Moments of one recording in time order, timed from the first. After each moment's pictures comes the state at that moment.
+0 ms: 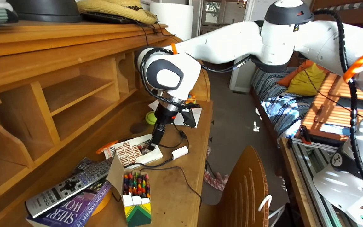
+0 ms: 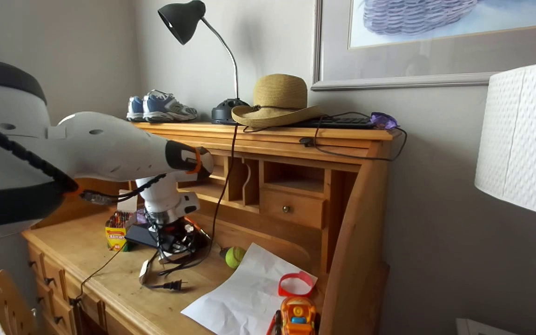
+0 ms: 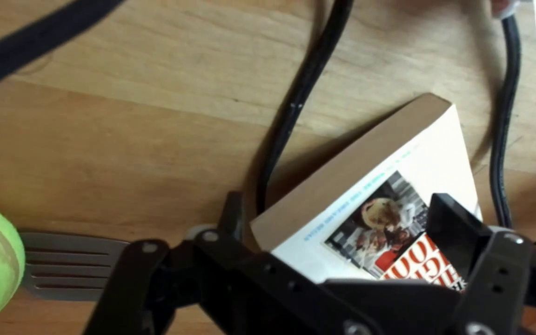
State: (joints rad) arm -0.88 1.34 1.29 -1.70 1.68 4.00 -2.71
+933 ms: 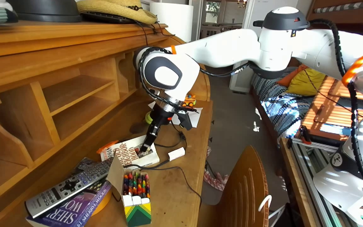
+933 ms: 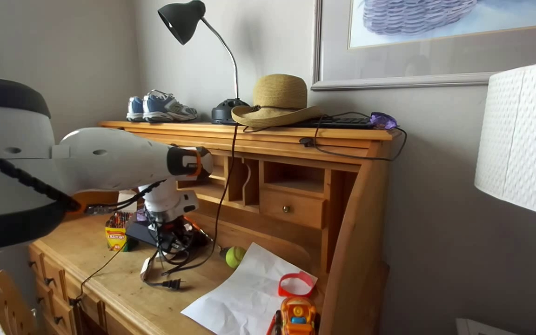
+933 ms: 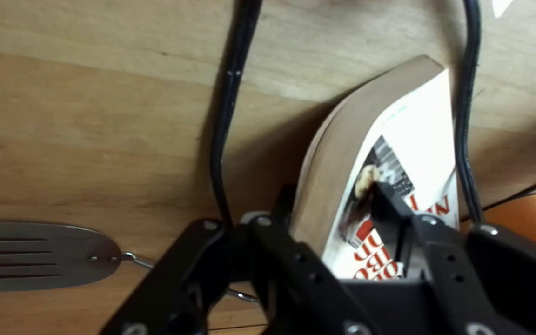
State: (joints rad) arm -0.89 1.43 1.37 -1.69 1.65 4.00 -2.71
